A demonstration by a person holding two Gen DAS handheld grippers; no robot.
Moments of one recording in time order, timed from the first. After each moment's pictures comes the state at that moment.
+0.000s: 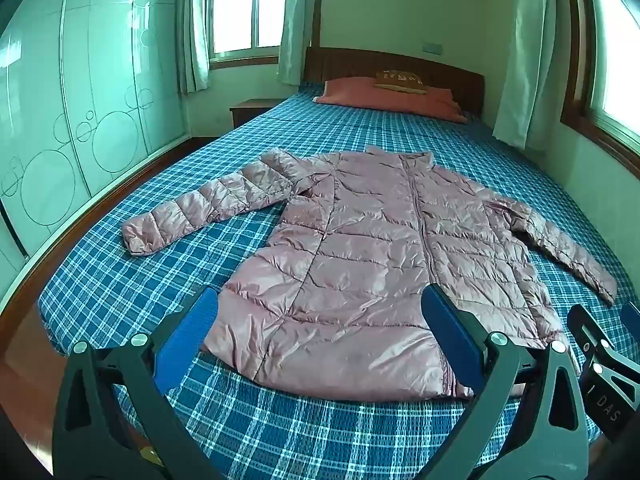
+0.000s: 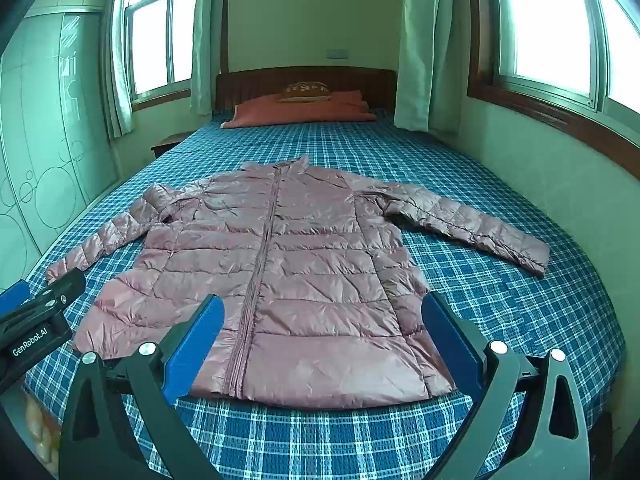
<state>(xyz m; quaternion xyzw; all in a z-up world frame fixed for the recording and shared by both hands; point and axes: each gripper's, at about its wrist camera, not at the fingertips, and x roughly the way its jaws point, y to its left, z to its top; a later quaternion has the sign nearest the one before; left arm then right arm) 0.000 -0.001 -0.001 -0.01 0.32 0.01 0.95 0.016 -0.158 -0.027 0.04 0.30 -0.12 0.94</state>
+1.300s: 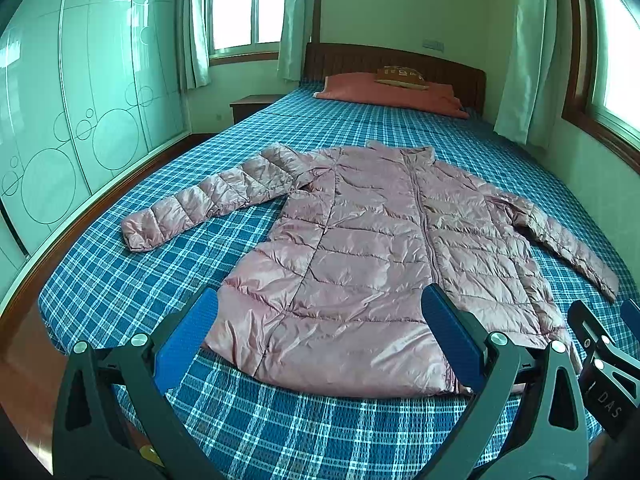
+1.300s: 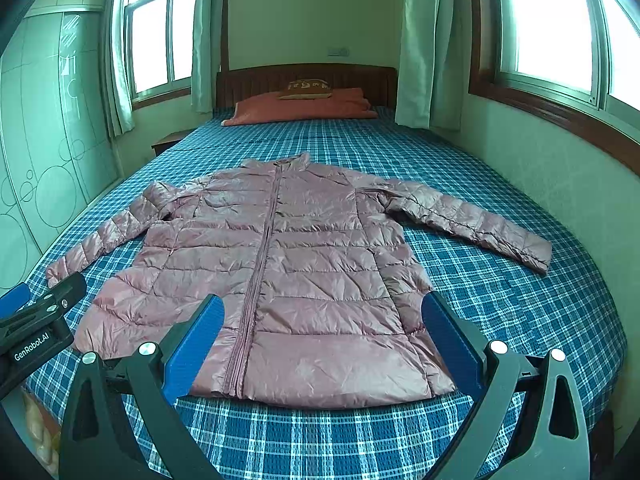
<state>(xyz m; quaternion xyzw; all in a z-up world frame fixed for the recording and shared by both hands) -0.002 0.000 -0.004 -0.01 0.32 0.01 0.95 0.018 -0.157 -0.032 0.04 0.31 -0.12 0.94</state>
